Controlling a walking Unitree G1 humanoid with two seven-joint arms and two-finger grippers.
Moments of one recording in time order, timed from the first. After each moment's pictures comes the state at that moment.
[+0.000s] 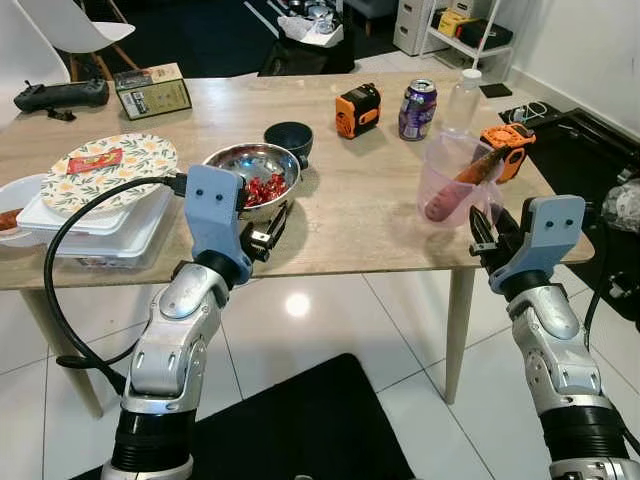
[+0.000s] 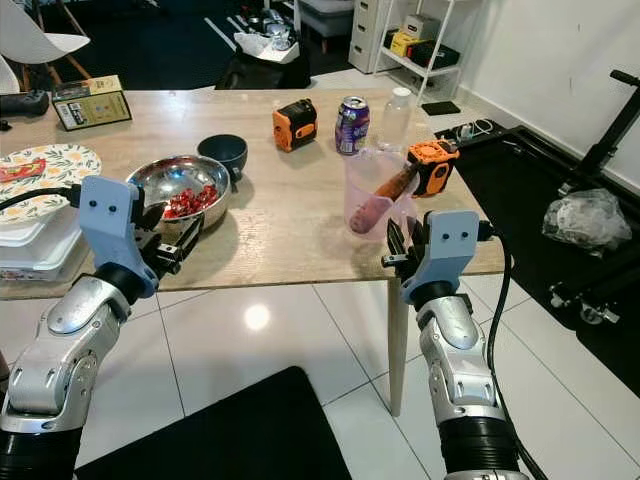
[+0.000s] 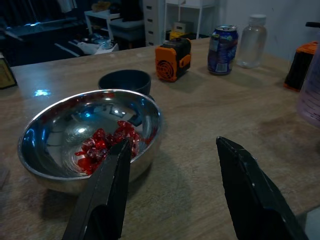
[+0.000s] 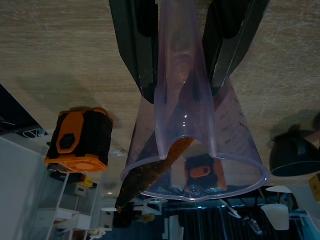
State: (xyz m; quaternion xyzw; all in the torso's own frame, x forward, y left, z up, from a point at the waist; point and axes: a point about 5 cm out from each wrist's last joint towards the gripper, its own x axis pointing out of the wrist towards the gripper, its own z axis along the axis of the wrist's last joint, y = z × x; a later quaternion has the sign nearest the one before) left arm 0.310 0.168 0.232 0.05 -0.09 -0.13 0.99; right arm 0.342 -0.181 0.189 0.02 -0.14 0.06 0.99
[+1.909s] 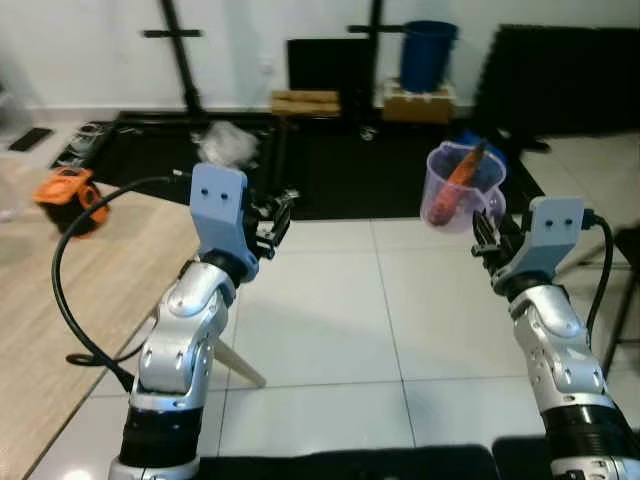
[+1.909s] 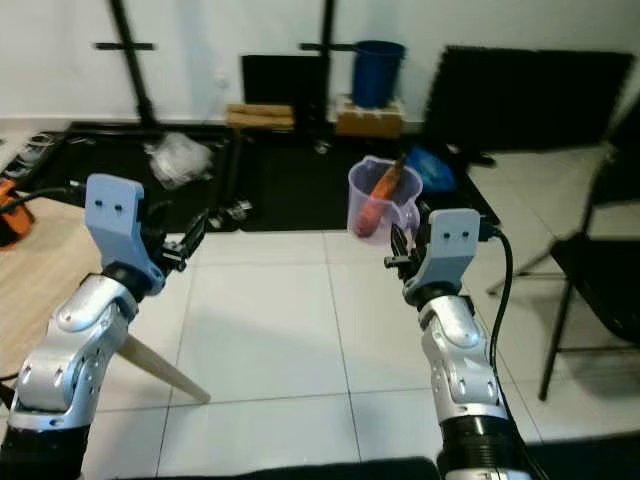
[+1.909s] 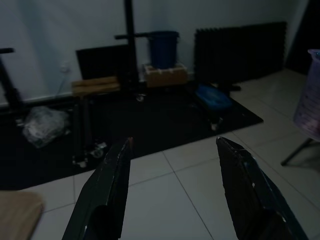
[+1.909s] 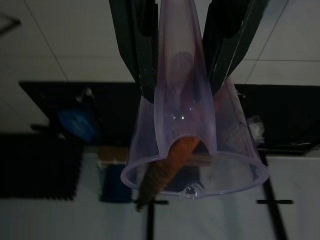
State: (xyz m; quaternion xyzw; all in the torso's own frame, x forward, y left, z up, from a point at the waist) left arm 0.313 0.162 0.232 0.04 -0.10 -0.13 0.99; right arm 0.343 -0.185 0.184 0.02 -0.12 0.04 0.99
